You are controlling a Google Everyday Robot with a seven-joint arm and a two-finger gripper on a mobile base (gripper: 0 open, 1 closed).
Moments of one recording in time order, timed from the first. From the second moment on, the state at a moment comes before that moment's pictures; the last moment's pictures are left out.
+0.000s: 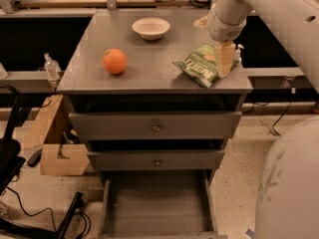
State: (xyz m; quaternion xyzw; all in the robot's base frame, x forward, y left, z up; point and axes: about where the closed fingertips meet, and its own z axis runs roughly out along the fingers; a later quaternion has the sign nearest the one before) arm 0.726 -0.175 0.892 -0.80 0.56 -0.15 0.17
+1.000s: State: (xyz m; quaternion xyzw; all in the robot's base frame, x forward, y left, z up) arm 0.736 -0.166 0.830 -0.82 0.55 -0.12 0.09
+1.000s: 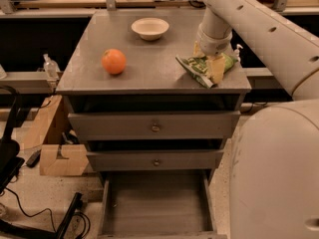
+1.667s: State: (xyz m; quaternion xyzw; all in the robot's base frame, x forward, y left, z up) arm 0.736 -0.166 0.835 -0.82 0.55 -0.12 0.09
